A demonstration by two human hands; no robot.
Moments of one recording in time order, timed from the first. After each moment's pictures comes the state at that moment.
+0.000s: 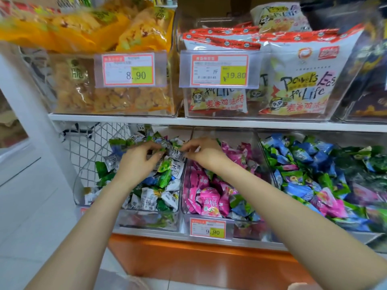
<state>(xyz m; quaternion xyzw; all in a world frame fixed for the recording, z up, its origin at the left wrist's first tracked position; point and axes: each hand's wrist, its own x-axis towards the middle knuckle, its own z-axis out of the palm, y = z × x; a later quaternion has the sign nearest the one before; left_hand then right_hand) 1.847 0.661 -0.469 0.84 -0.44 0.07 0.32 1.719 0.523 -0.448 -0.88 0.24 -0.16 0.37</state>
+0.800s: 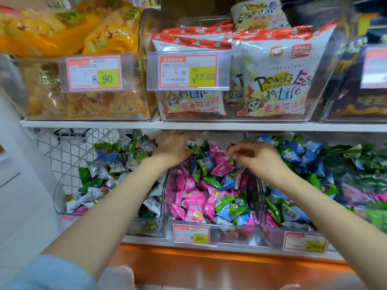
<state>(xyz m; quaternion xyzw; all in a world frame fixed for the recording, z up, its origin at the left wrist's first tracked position) 1.811 0.552 -0.454 0.82 -0.55 0.05 0.13 1.605 0.457 -0.454 -0.86 0.25 -0.28 0.35</state>
